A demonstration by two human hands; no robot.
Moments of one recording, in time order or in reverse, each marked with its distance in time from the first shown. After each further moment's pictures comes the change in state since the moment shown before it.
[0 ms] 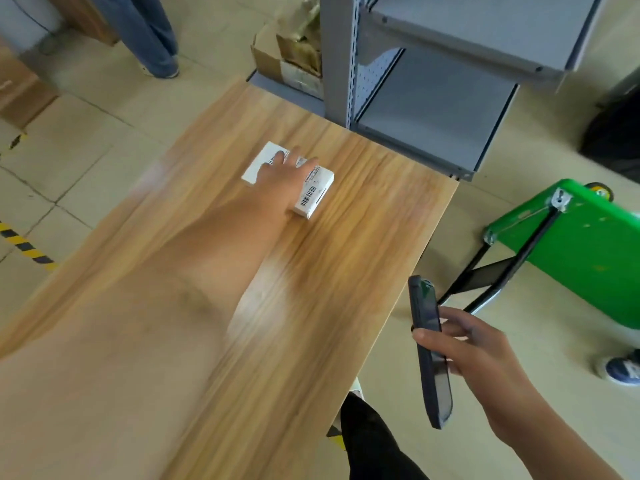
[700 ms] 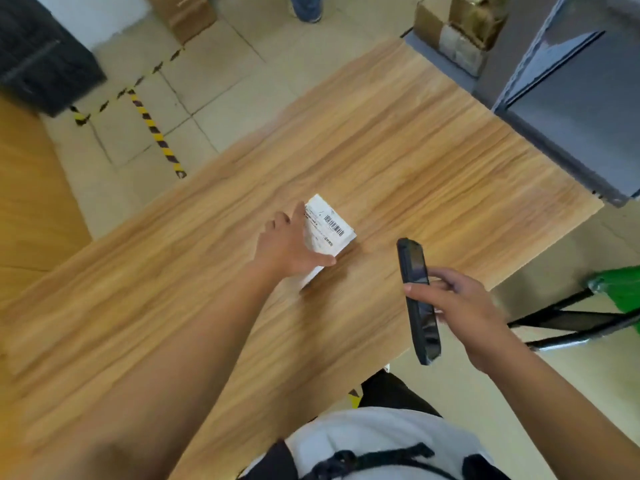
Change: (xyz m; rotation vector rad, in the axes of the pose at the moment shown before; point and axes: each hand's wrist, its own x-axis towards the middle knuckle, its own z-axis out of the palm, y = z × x) left_hand -0.263 -0.060 0.106 -0.644 -0.074 -0.624; right_hand 0.022 -0.021 0.097 -0.201 -0.441 -0.079
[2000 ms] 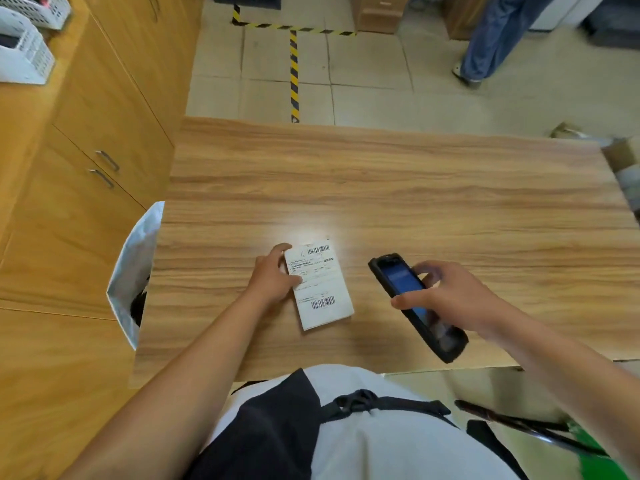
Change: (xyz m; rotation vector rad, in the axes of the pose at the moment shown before) left_hand -0.216 -0.369 0.128 -1.133 0.214 -0.392; right_hand -0.142 -0.008 0.326 -1.019 -0.338 -0.136
